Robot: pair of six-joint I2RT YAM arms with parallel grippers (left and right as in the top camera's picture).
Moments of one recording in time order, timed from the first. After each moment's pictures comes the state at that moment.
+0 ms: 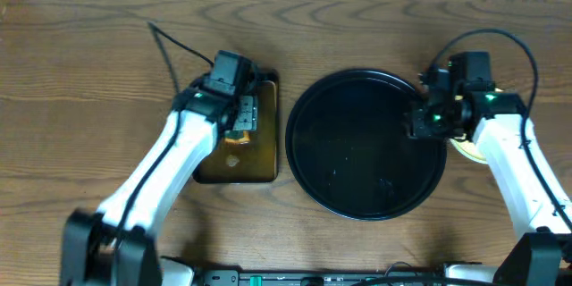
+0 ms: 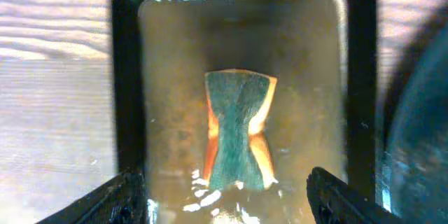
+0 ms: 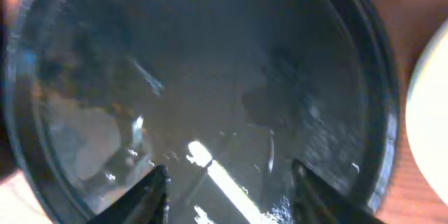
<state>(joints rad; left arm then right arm) -0.32 1.55 1.11 -0.72 -0.17 -0.26 0.04 1.51 1.08 -0.83 -0.23 0.05</state>
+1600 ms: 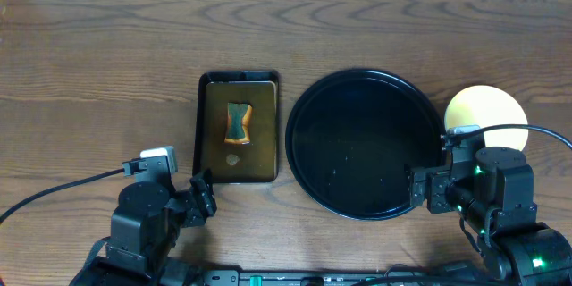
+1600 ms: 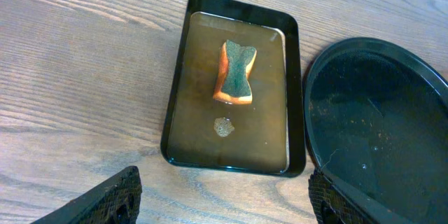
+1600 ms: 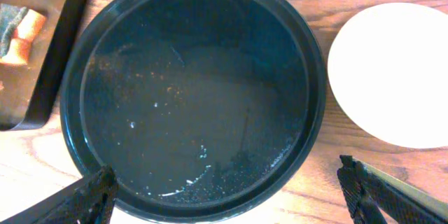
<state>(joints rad) -0.31 0.48 0.79 -1.02 -0.12 -0.43 0.20 0.69 0.85 -0.99 -0.04 0.09</state>
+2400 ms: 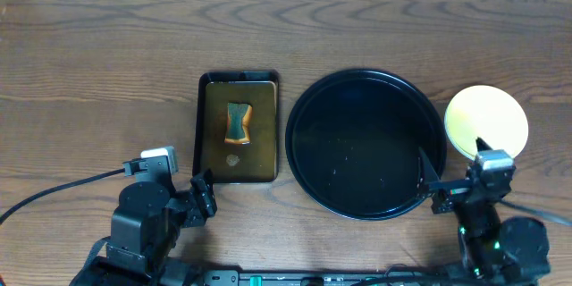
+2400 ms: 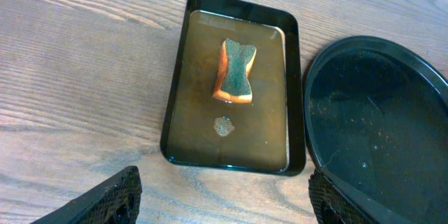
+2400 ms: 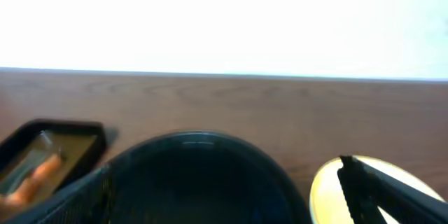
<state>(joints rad) -0.31 0.48 0.79 -1.02 -0.11 -0.43 0.17 0.18 0.44 -0.39 0.00 0.06</state>
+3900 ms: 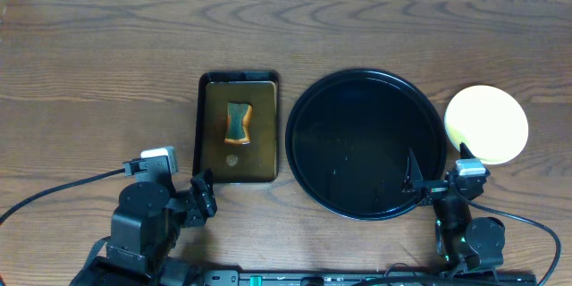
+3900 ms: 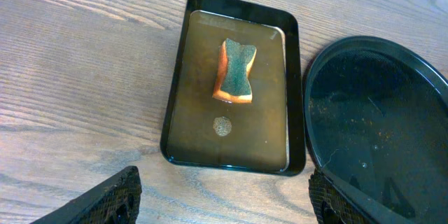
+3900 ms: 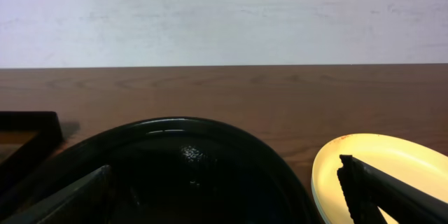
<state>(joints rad) -0.31 0.48 0.79 -1.02 -0.11 -0.43 0.12 0.01 0.01 -0.07 0.01 0.06</state>
